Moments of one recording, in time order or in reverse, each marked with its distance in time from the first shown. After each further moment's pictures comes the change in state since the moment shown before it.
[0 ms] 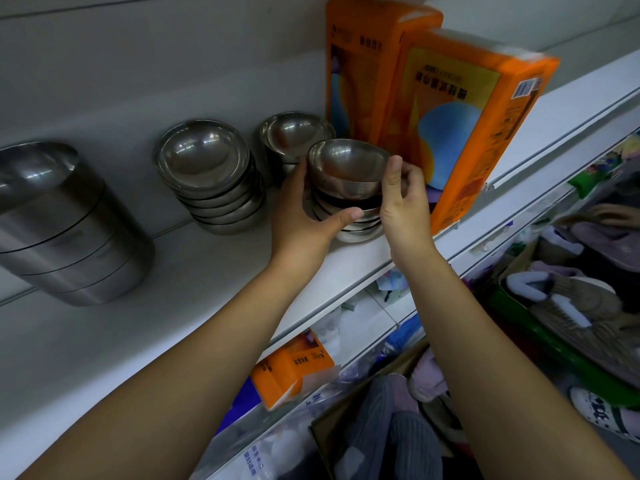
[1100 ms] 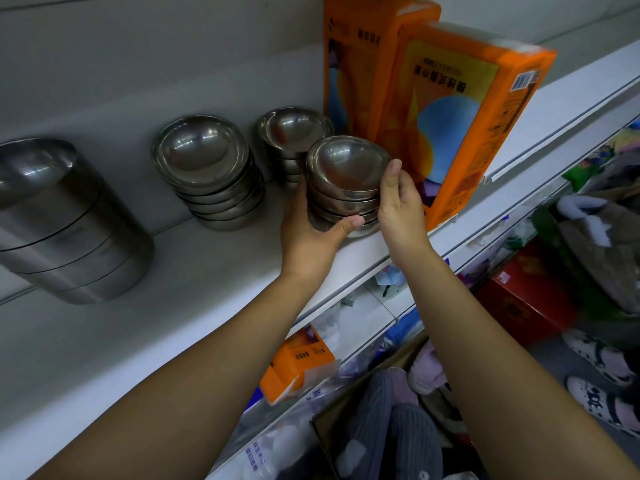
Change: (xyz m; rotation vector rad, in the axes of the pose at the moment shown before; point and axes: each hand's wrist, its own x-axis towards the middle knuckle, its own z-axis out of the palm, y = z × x) left_hand -0.016 -0.015 0.010 0.025 0.030 -0.054; right_hand -0.005 0.010 -0.001 -0.083 -0.045 0.026
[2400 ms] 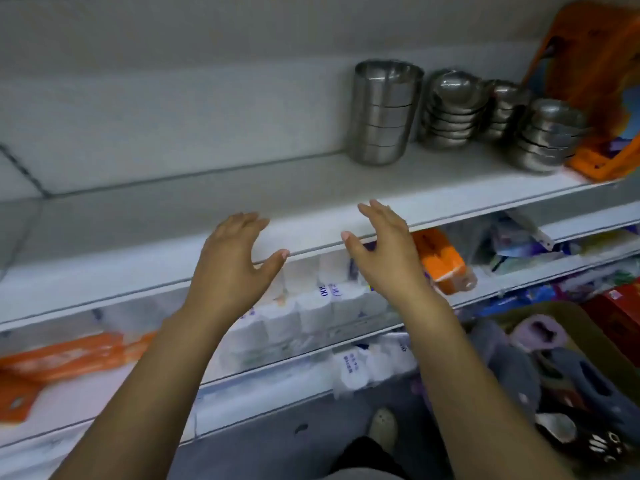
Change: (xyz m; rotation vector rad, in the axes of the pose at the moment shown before) left_hand -0.339 0.030 -0.475 0.904 0.105 -0.031; right_hand -0.421 -0.081 0.212 -0.598 -0.479 -0.249
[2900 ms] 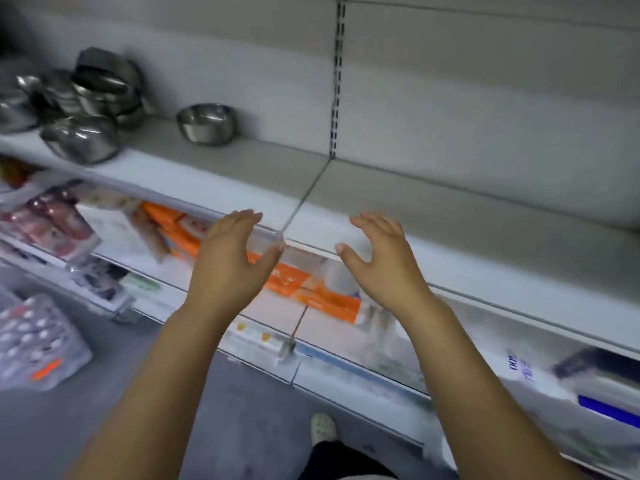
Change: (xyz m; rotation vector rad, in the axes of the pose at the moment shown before) left_hand -0.164 -0.188 -0.172 0.094 0.419 -0.616; right_hand -0.039 -0.233 0.210 0.081 -0.548 -0.537
